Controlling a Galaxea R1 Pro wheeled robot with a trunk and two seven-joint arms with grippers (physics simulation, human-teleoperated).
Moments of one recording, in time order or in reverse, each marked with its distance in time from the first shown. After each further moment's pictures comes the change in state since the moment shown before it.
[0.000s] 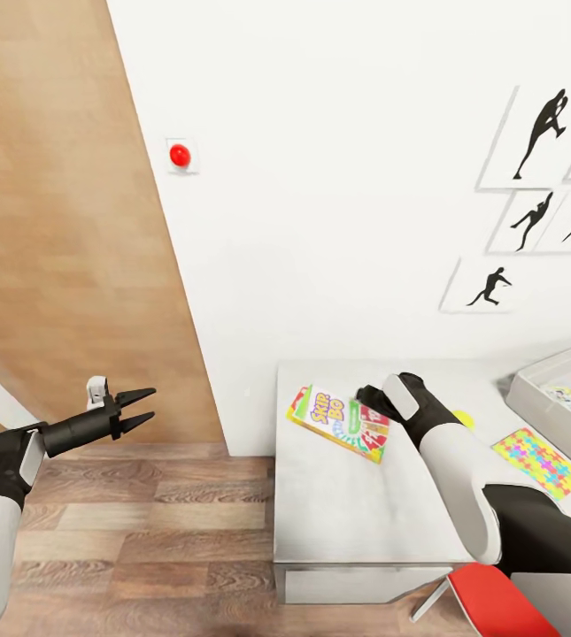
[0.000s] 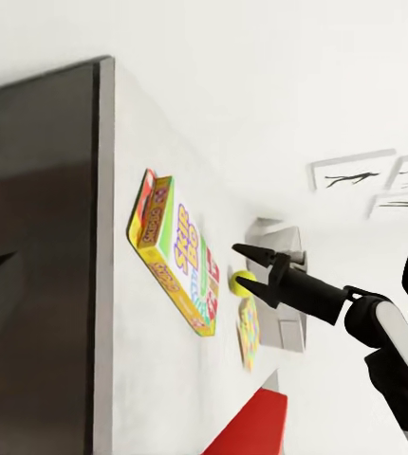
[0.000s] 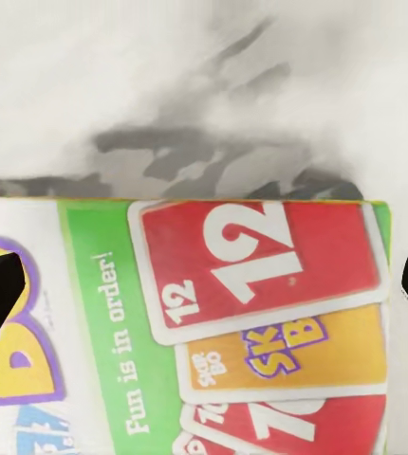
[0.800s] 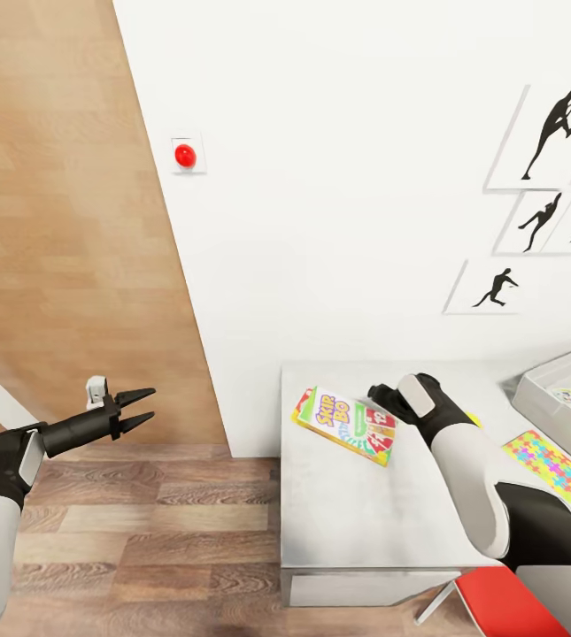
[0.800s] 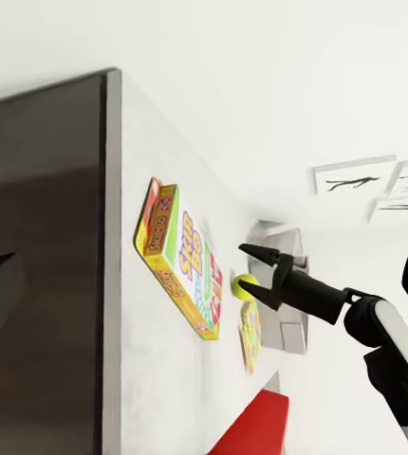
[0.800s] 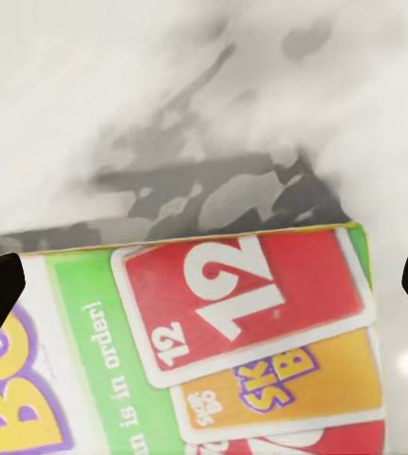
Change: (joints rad) left arm 0.000 0.001 0.000 0.000 0.000 -0.001 0.000; right arm 0.000 -0.033 -0.116 0.000 -0.010 -0.019 -0.003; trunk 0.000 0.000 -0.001
